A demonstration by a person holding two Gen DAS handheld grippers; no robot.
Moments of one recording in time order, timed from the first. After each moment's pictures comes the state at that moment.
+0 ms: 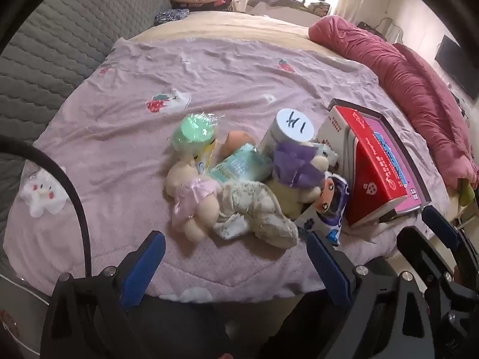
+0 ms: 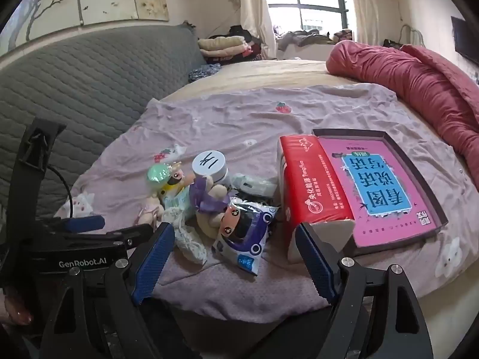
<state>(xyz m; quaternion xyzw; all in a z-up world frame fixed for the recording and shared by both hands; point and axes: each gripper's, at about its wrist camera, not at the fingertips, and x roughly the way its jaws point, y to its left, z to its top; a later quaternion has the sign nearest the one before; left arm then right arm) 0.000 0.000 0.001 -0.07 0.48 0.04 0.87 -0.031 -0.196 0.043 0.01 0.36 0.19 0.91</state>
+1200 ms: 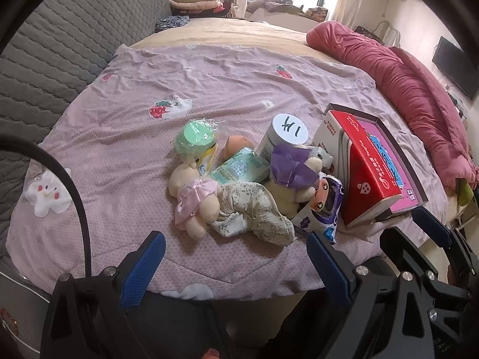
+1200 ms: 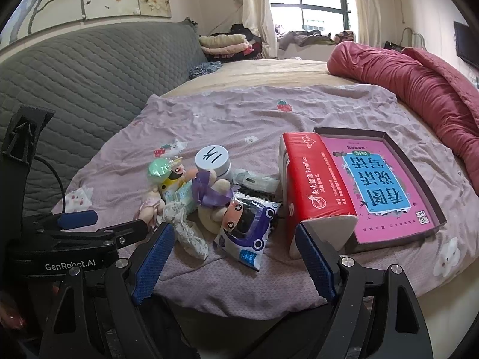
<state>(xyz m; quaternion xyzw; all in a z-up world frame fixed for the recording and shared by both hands) -0.014 0.000 0.010 -0.09 0.47 0.03 0.88 -0.034 -0.191 0.042 -0.01 0.37 0.18 0.91</state>
